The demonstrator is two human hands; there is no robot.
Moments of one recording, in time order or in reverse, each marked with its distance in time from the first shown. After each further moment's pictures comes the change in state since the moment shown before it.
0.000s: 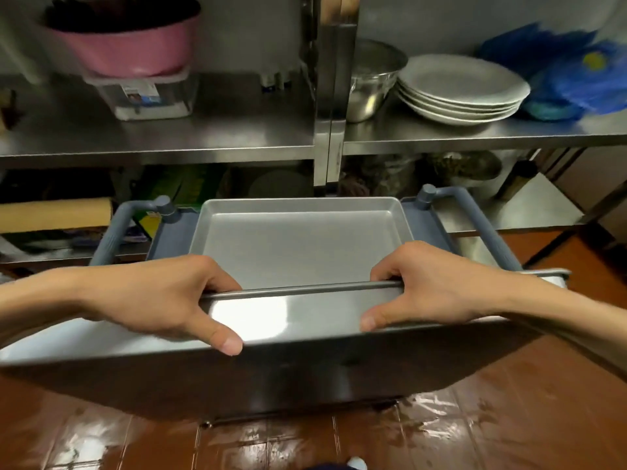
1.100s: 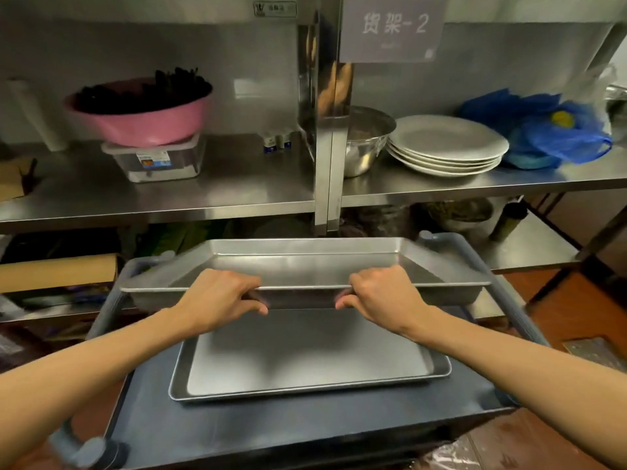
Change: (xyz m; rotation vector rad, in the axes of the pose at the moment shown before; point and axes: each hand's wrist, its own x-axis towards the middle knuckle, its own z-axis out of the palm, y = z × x) left_hand 0.101 -0.075 -0.030 0.762 0.687 0.164; right_hand 0.095 0.053 0.028 -0.647 0.577 -0.085
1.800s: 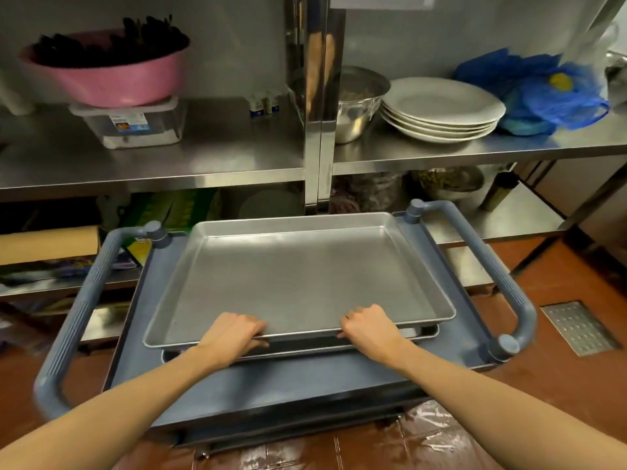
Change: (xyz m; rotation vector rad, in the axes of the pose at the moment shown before) left_hand -0.045 0.033 0.139 0.056 -0.397 -0.093; right_hand -0.078 -0.036 0.105 -0.098 -0.407 -0.065
